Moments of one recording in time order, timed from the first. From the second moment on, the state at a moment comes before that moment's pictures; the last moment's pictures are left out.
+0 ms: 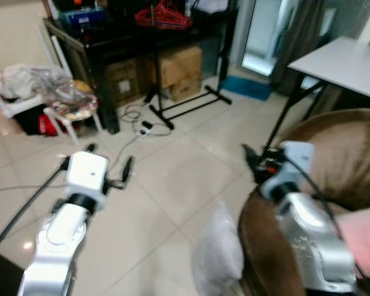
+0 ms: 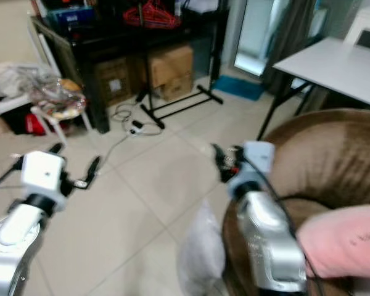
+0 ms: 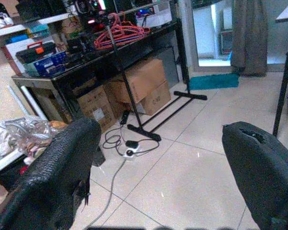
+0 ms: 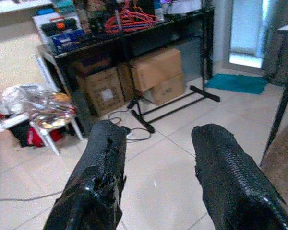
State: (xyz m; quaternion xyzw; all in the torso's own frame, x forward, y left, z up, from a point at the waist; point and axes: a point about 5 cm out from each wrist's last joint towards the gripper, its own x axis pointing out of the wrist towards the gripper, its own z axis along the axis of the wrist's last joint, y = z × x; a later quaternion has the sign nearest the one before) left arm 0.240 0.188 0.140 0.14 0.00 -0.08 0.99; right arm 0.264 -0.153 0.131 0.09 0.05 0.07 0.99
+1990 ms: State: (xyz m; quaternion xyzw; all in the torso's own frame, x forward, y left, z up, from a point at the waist) left arm 0.226 0.208 0.129 0.14 0.00 -0.03 0.99; right arm 0.262 -0.140 0.108 0.08 0.09 0.08 0.99
